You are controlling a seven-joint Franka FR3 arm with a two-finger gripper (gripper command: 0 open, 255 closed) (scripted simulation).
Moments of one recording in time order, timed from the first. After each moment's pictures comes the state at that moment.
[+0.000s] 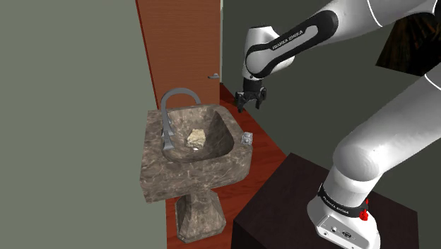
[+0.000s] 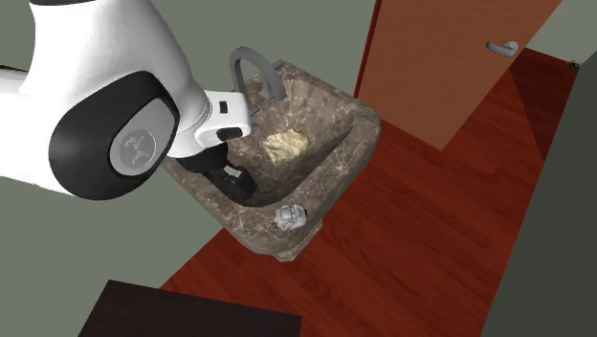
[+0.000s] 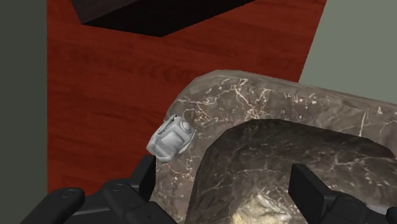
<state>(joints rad) -0.18 -0.36 0.04 -2.51 -0.06 2.23 0.29</state>
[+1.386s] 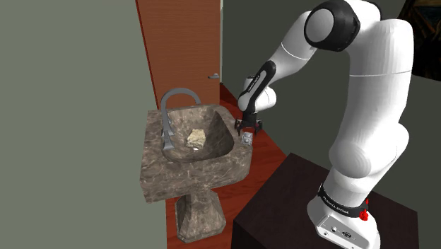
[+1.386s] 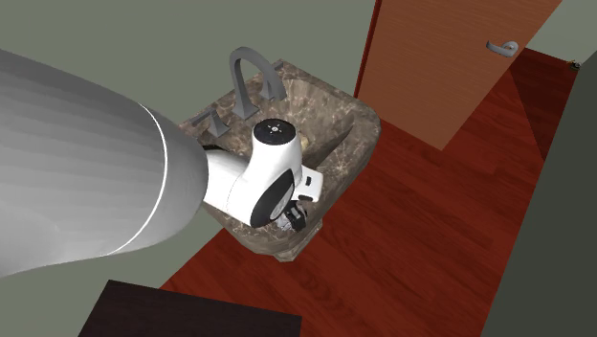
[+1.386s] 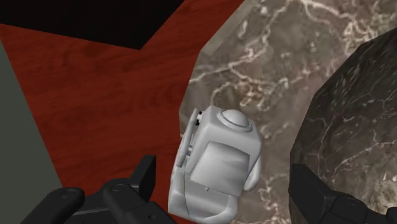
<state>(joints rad) -0.29 0.31 -0.04 -2.36 0.00 2.68 0.51</state>
